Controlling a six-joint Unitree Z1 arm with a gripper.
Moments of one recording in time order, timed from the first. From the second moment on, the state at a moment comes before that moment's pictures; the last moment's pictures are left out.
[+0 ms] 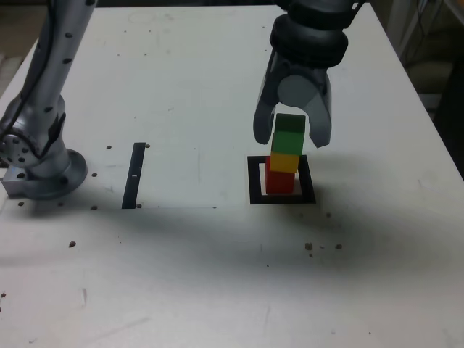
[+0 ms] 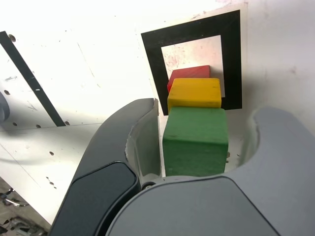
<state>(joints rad) -0.07 2.13 -1.91 1.56 0.00 0.11</state>
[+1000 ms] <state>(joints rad) -0.06 1.67 -1.36 1.35 0.07 0.08</state>
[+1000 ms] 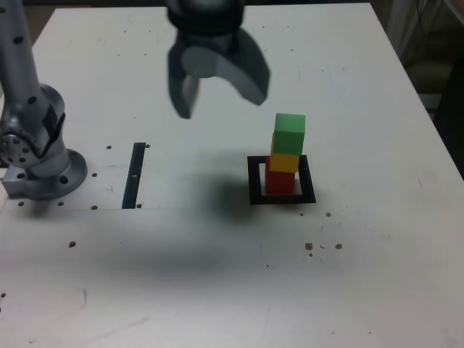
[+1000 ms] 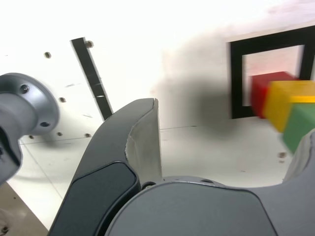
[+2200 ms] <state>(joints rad) -0.03 1.47 -0.66 0.97 0.00 0.07</state>
